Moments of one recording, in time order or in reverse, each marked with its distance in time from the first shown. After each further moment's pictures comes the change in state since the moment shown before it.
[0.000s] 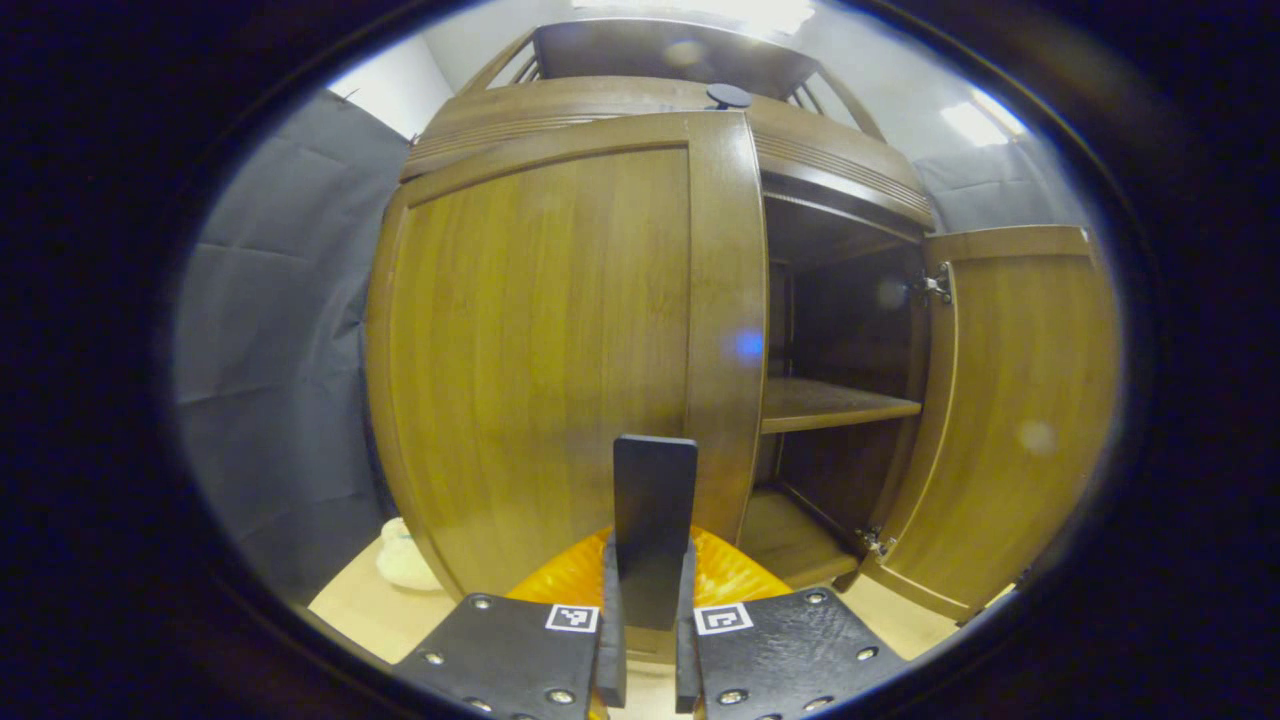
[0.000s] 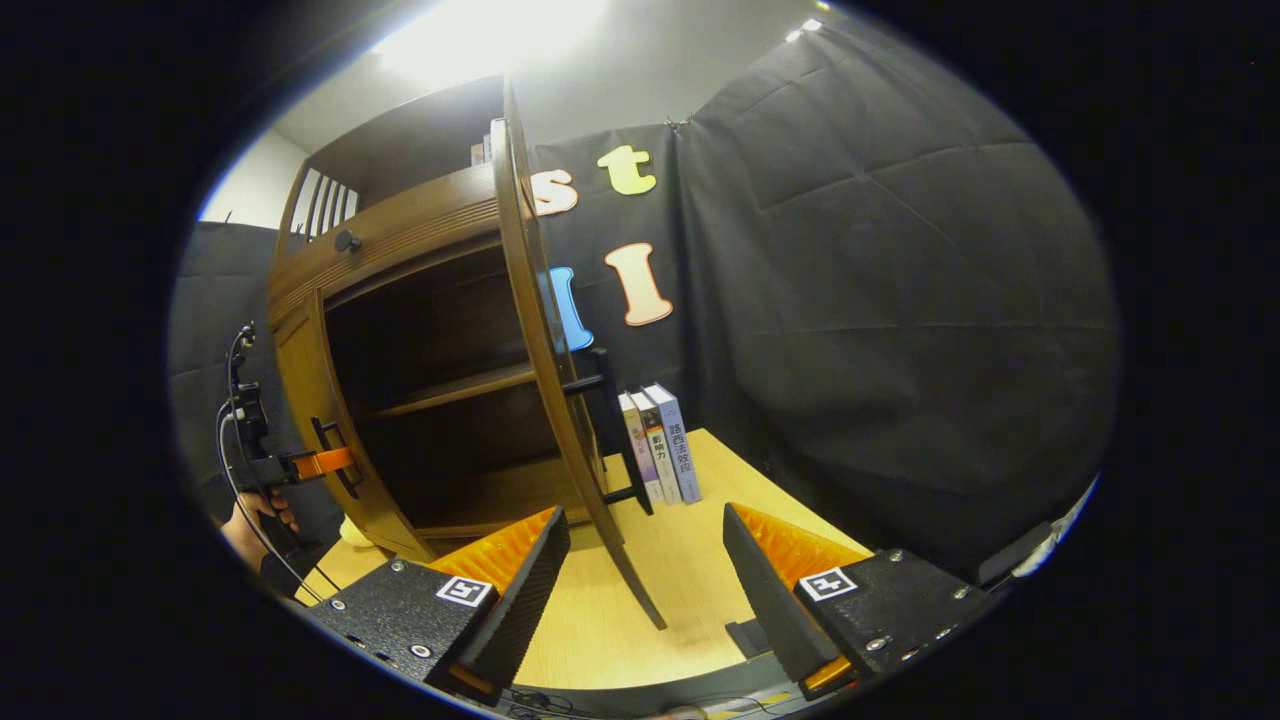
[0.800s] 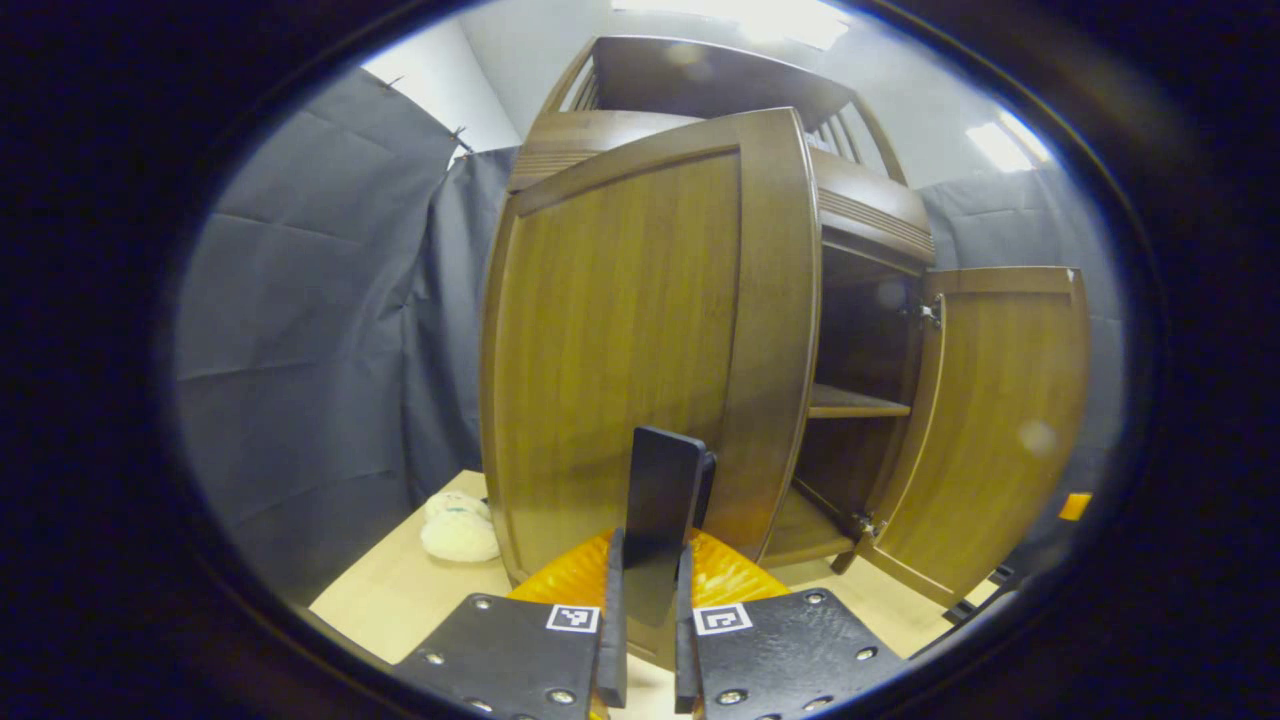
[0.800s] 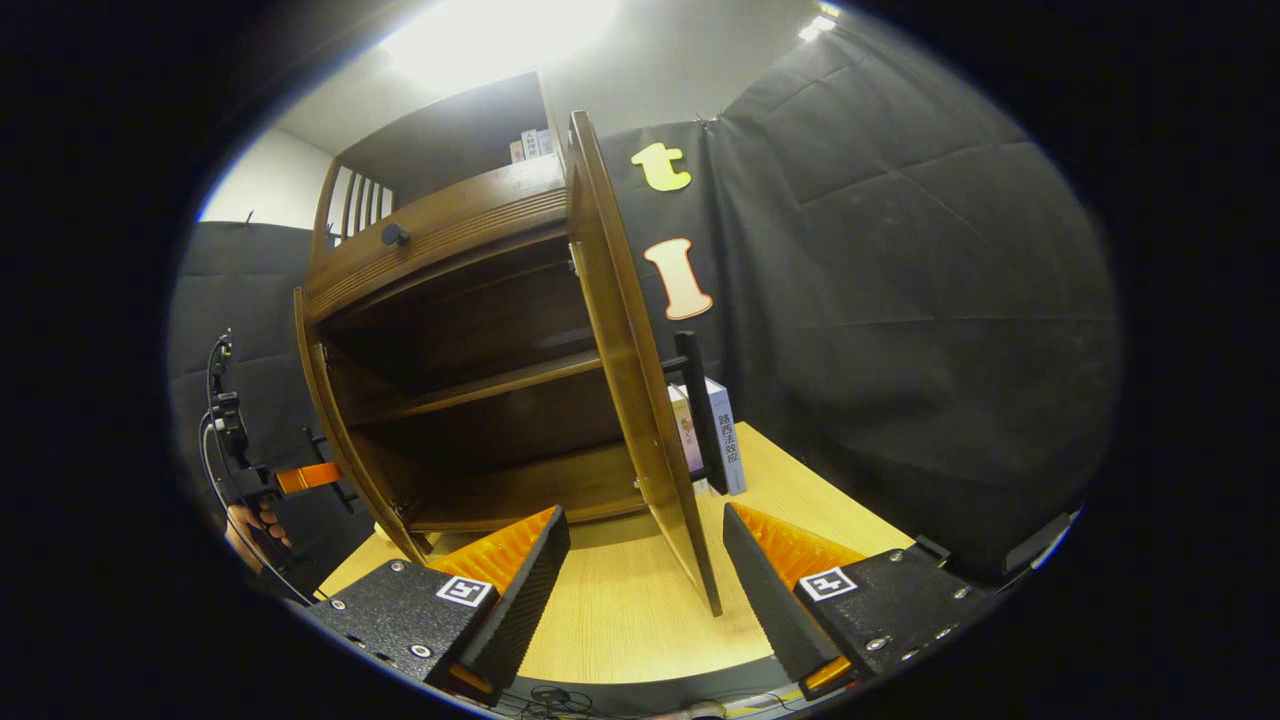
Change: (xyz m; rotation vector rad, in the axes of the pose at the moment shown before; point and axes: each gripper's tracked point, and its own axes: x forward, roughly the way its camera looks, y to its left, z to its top) left arm -0.096 0.054 -0.010 -0.061 -0.001 0.065; right arm -0.012 0.047 -0.010 -0.011 0.001 0.097
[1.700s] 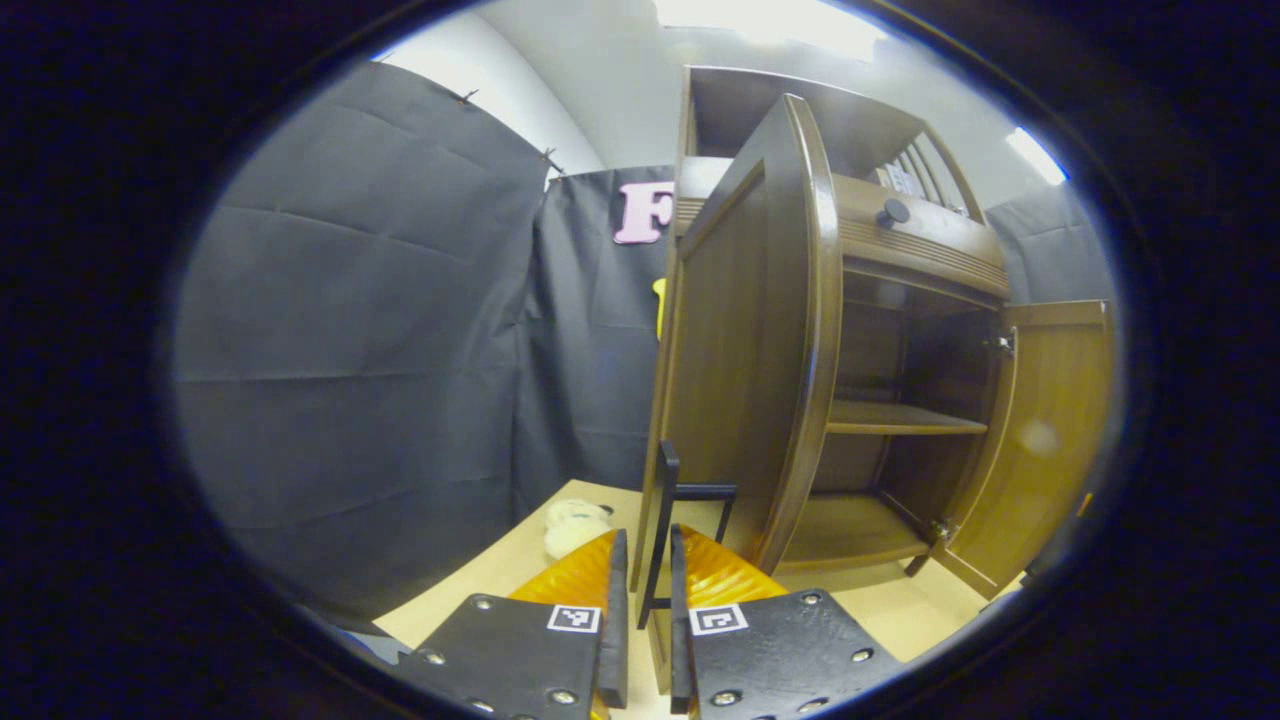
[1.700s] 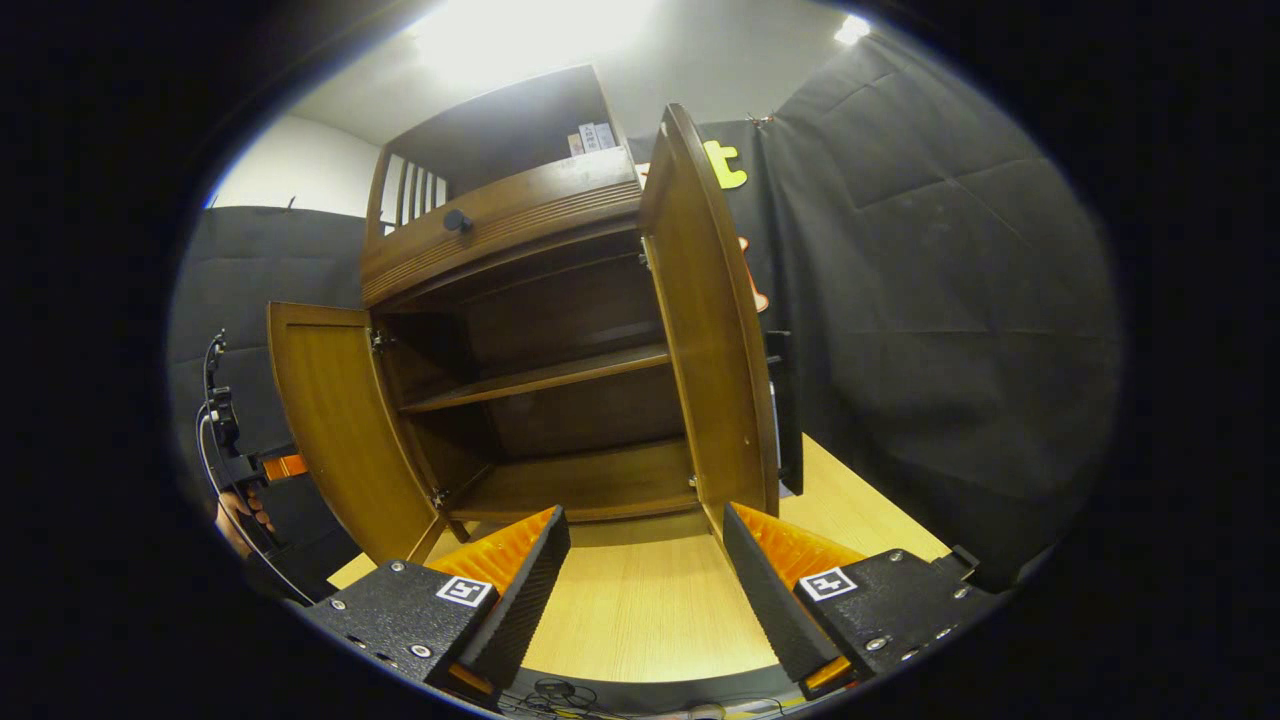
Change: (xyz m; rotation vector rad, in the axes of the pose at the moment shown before) left arm -0.089 0.132 0.017 -0.030 -0.066 0.261; right arm -0.007 0.020 -0.002 -0.068 0.016 0.151
